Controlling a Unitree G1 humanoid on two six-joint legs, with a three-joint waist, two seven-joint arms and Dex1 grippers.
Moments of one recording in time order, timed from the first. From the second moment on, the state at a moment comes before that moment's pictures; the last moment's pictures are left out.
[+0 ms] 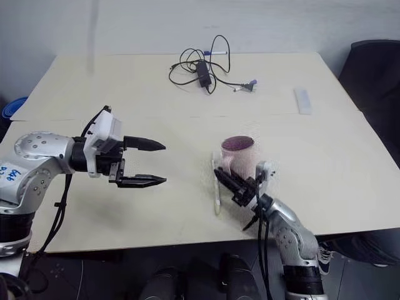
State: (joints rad) left arm -0.58 0.86 0.01 -0.28 -0.58 0.69 -1.11; right arm -0.13 -0.19 -0.09 -0.13 0.69 0.48 0.75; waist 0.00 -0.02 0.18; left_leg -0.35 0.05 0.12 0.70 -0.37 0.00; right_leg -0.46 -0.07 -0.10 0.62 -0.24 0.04
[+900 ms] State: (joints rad) left arm -0.62 0.82 -0.05 -0.14 -0.53 0.57 -1.25; right arm 0.01 -0.55 -0.16 -0.67 0.57 0.94 0.40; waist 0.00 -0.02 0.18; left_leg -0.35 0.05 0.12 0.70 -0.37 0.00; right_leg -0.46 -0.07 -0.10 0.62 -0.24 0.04
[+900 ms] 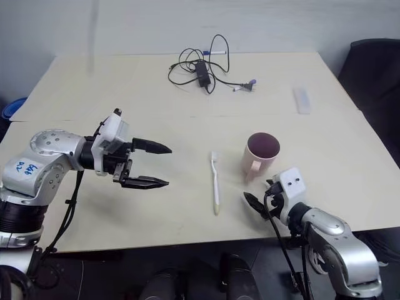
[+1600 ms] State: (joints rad) left arm -0.60 0.85 -0.04 -0.17 -0.51 0.56 -1.24; right arm -0.57 -0.25 0.03 -0.31 0.57 1.30 0.12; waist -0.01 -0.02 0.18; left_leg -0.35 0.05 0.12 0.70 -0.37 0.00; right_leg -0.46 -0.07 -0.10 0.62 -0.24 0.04
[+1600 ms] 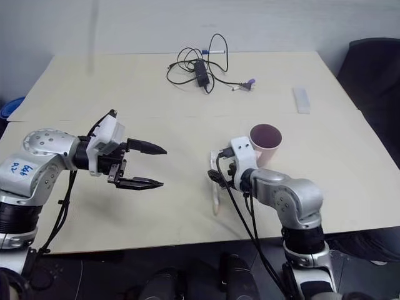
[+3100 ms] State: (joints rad) left arm -0.68 0.78 -0.03 -0.14 -0.53 0.60 -1.20; right arm -0.71 -0.17 -0.26 -0.25 0.39 0.72 0.07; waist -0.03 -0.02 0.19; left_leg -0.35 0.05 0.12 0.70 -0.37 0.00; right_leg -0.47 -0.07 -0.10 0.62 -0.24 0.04
